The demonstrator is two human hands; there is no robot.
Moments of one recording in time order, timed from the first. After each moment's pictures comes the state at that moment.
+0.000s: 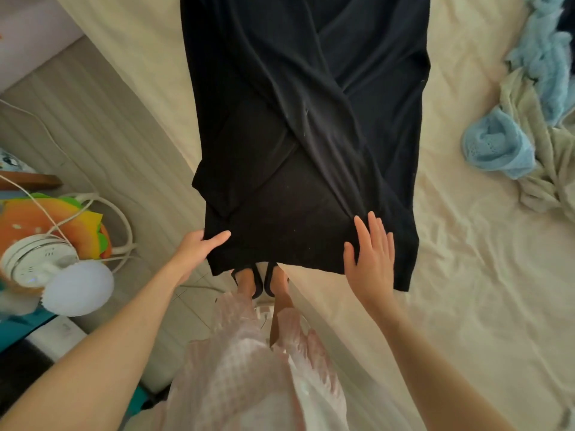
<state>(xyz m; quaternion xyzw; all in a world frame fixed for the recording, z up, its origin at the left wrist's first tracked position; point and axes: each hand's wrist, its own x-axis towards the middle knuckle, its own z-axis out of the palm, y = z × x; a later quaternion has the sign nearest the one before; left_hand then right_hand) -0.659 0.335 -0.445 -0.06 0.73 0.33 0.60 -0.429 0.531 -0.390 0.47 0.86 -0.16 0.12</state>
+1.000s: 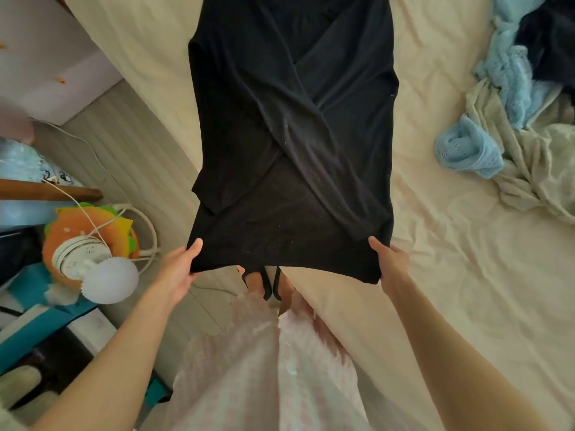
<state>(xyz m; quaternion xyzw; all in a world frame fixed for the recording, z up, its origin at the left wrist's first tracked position) -0.631 0.321 -0.364 -0.30 0.67 0.48 0.47 -0.392 0.591 -0.364 0.78 0.33 -0.54 0.01</state>
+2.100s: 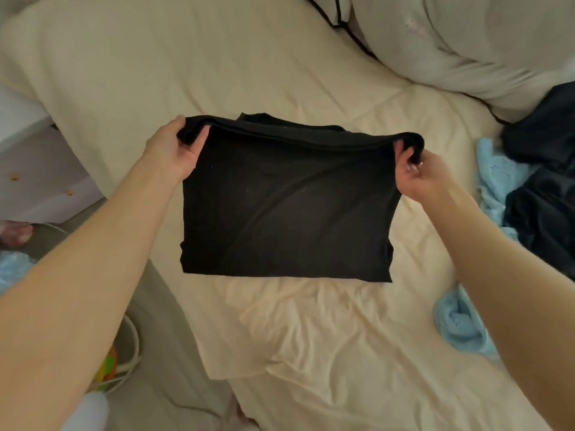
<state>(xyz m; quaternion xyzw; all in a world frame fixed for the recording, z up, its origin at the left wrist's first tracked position) -0.960 0.661 -0.290 -0.31 0.45 0.78 0.30 -0.715 0.913 -0.286 0.51 -0.01 -0.82 -0.27</state>
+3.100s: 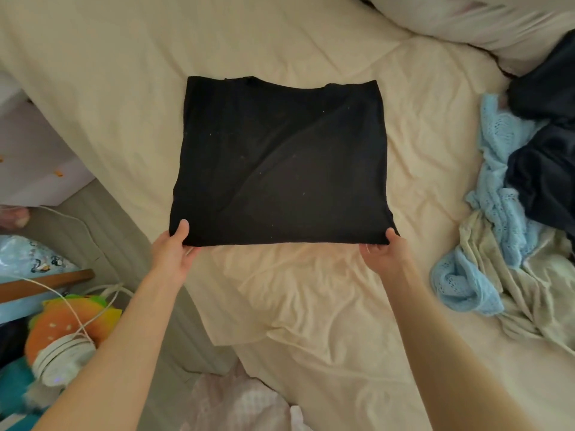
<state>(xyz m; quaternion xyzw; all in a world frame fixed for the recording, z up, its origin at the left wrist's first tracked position) -0.826 0.538 -0.355 -0.34 0.67 0.56 0.36 -0.609 0.790 -0.362 0.71 -0.01 -0.68 -0.20</state>
